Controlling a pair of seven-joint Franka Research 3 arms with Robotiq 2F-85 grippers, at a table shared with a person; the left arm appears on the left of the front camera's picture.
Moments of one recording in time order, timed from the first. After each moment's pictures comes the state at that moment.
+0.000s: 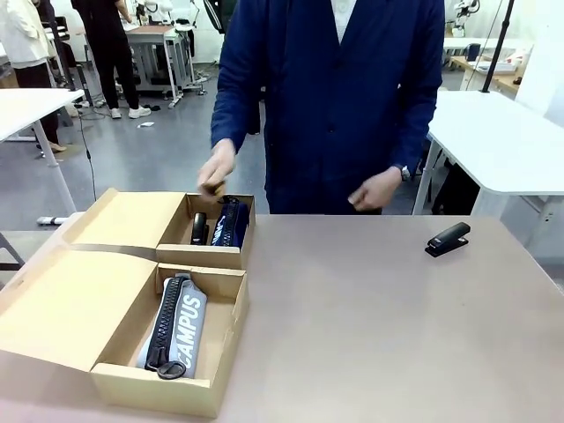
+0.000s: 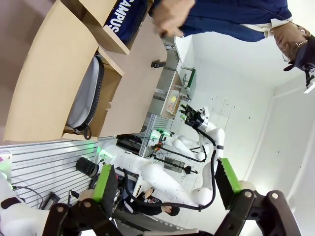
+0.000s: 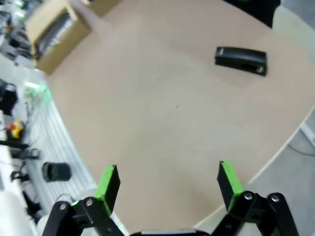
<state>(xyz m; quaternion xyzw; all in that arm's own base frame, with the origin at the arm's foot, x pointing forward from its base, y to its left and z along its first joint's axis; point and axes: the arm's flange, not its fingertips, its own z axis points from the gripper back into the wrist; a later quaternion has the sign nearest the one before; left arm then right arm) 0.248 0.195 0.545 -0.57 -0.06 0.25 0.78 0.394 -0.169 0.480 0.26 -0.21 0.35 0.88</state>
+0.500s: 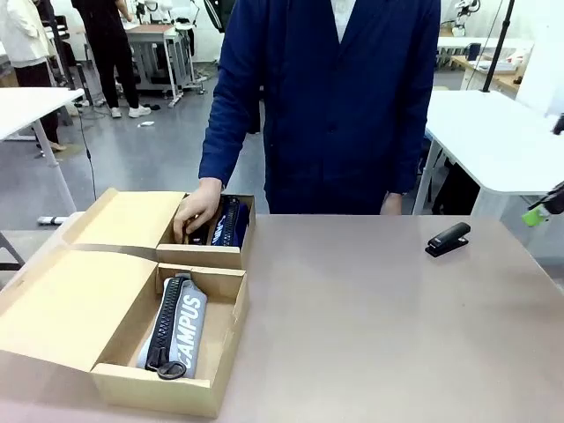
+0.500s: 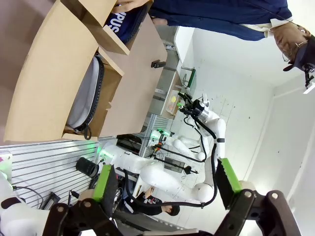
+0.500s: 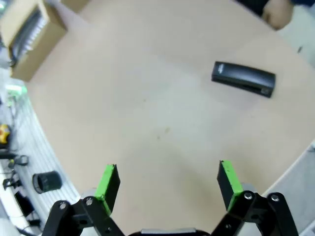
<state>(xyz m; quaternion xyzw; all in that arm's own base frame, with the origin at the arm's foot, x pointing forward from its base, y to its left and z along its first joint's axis) 0.248 0.195 0.546 -0.57 -0.06 0.25 0.78 0.440 -0.116 0.464 0.23 -0.18 0.35 0.89</state>
